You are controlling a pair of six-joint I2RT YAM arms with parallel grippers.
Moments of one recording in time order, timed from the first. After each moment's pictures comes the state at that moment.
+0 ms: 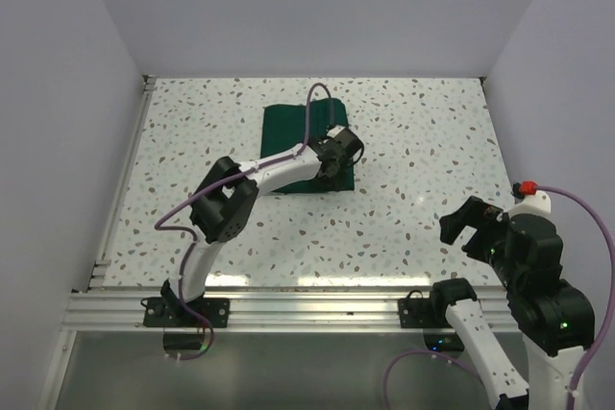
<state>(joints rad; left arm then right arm) -0.84 2.16 1.72 -0.70 -0.38 -0.50 0.17 0.44 1.16 -1.28 0.17 0.50</state>
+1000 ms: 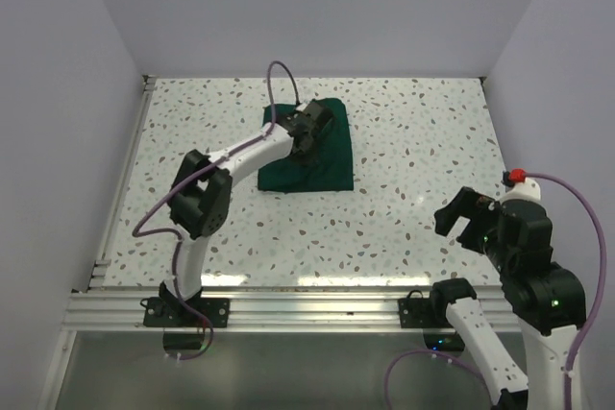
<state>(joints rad) -0.70 2.12 1.73 -0.74 -0.33 -0.56 0.17 0.47 1.13 -1.25 0.16 0.49</state>
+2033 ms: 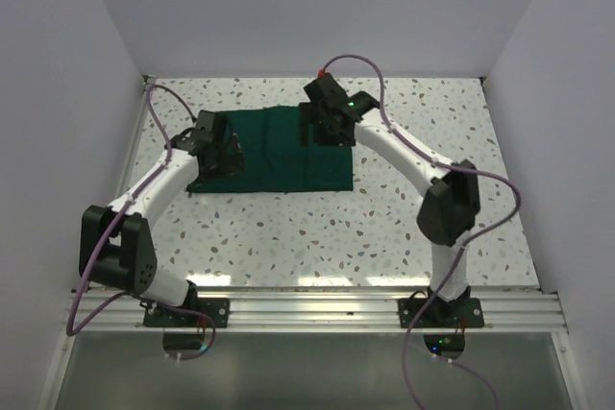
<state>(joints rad) -0.24 1.50 1.11 -0.69 -0.22 -0.50 0.66 1.89 1.82 -0.90 0.24 0.57</state>
